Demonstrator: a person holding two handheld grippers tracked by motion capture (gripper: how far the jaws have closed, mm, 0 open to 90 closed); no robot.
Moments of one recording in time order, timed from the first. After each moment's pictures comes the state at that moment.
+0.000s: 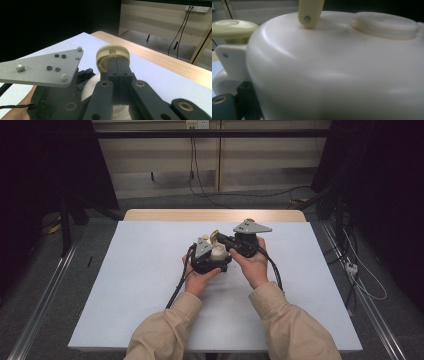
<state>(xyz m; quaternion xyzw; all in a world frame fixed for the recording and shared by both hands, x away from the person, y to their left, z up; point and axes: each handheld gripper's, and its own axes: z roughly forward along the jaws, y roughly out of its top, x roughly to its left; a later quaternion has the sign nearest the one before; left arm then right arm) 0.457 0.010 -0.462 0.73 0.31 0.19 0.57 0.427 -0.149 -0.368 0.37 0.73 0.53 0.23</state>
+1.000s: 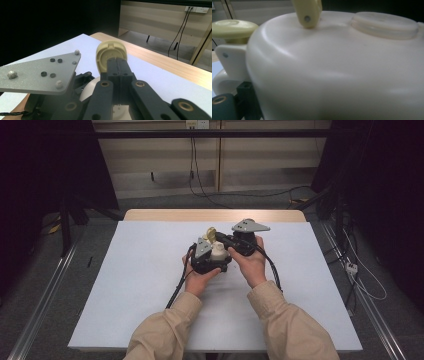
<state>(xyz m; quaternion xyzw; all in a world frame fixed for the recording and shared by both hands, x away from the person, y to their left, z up) 0.457 0.010 -0.462 0.73 0.31 0.19 0.57 0.433 -0.146 -0.370 0.37 0.72 0.53 0.23</state>
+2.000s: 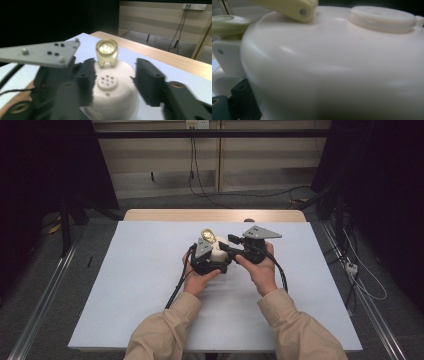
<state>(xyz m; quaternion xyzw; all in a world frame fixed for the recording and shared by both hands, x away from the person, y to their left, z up) 0.457 0.012 -0.462 0.74 0.31 0.18 0.56 0.413 -0.169 -0.378 0.38 0.71 0.54 0.22</state>
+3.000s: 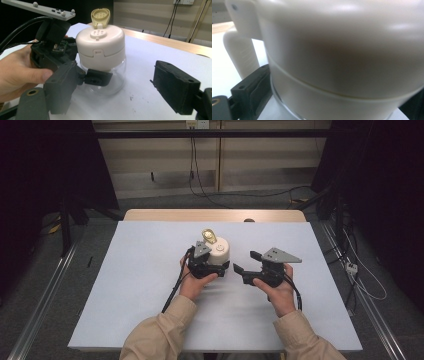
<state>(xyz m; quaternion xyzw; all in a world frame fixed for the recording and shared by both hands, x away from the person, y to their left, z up) 0.448 0.018 -0.461 0.77 0.34 0.16 0.51 0.362 -0.209 -0.409 0.40 0.71 0.54 0.23</state>
